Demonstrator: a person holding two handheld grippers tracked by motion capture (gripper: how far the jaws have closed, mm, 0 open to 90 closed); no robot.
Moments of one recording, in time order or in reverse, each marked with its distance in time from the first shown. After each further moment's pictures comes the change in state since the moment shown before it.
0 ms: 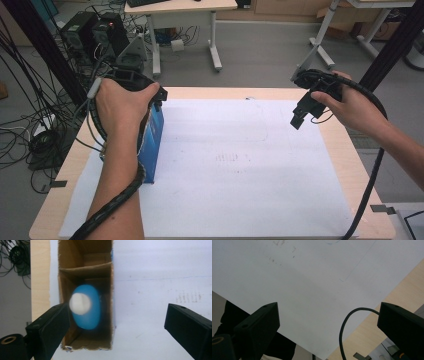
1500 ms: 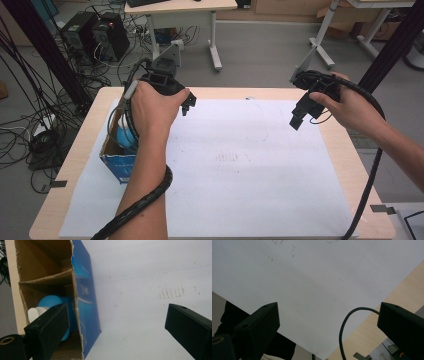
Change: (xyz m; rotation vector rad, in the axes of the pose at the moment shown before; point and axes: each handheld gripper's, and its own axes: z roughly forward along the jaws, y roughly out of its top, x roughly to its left) left arm -0.044 0.008 0.016 0.015 -0.026 0.110; right arm -0.002 0.004 0.005 0.012 0.002 0.000
